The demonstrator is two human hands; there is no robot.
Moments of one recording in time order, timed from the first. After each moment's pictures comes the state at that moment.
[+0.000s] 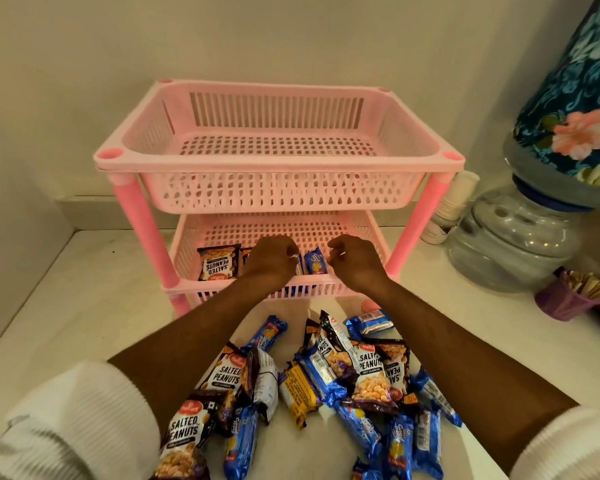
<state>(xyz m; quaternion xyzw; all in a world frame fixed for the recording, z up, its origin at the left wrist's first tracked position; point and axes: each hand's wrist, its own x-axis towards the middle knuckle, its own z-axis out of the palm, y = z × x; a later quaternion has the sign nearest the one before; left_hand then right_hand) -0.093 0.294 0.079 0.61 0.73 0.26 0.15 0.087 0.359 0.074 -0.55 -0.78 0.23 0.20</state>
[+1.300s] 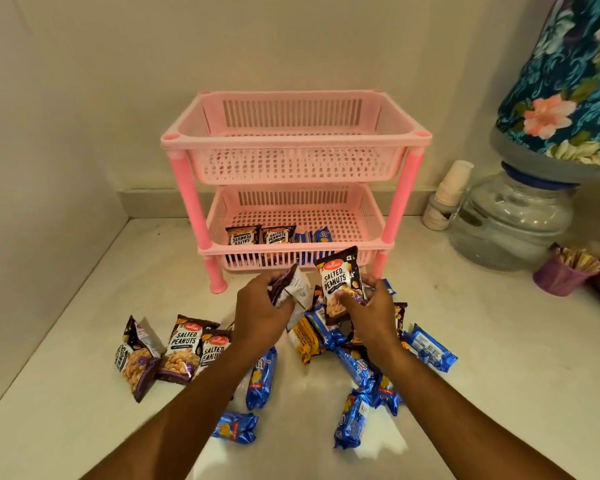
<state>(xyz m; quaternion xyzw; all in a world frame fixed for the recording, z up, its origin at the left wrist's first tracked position) -0.029 0.092 0.083 0.48 0.72 0.47 0.15 0.147 0.165 0.056 -0.53 -0.53 0.50 0.43</state>
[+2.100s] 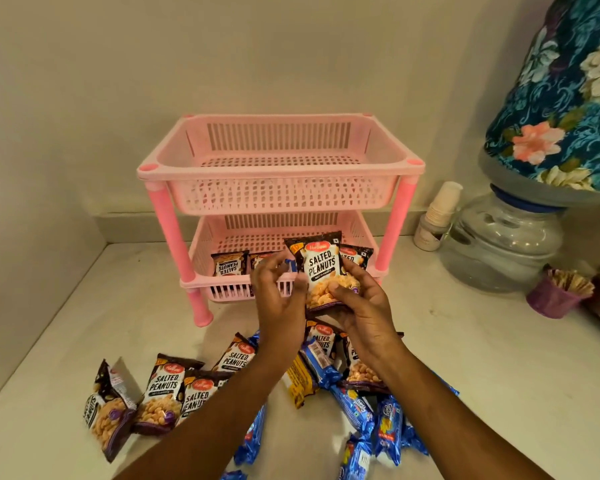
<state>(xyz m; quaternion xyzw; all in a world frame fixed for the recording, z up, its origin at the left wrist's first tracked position) 0.002 0.151 0.111 0.40 0.55 0.69 0.25 0.128 0.204 0.104 -0.31 -0.38 0.73 0.49</state>
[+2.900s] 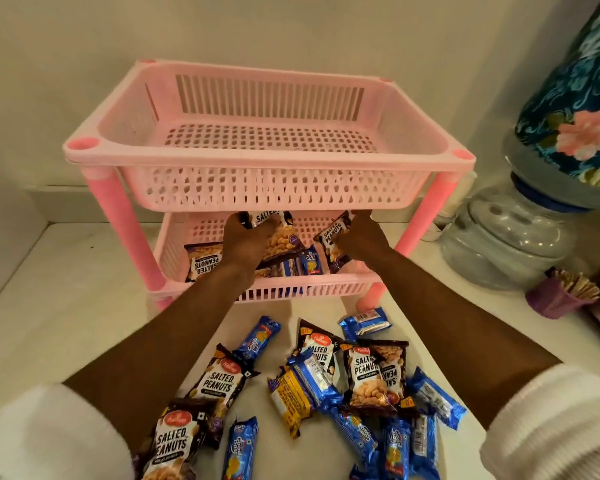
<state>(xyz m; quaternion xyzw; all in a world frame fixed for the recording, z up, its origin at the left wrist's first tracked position) -0.109 0.306 0.097 0.24 0.65 0.60 0.41 0.080 0.400 0.100 -0.64 -0.70 0.28 0.17</state>
